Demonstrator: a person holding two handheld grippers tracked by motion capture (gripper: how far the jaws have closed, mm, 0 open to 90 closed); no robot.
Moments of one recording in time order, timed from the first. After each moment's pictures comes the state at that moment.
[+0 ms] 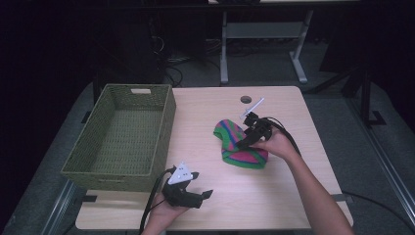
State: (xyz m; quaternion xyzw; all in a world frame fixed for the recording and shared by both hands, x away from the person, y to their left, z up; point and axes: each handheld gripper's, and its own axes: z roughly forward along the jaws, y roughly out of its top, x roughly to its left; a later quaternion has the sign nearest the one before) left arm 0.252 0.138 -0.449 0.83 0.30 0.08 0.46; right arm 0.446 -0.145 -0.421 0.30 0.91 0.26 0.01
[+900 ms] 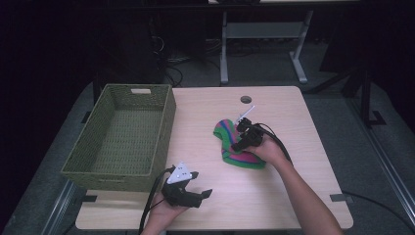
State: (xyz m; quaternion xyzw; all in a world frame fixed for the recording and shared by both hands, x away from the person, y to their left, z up) left arm 0.254 0.141 -0.449 0.83 0.30 0.08 0.46; right arm 0.443 -0.123 -0.449 0.34 0.91 0.23 0.06
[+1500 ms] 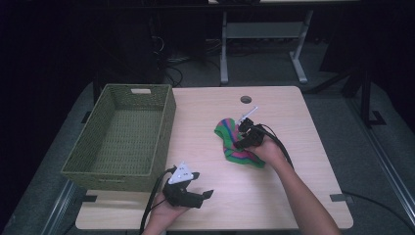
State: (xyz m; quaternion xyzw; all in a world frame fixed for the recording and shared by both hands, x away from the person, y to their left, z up) left arm 0.253 0.138 -0.449 0.83 0.30 0.08 0.46; right arm 0.440 -0.129 -0.450 0.35 0.90 0.25 0.07
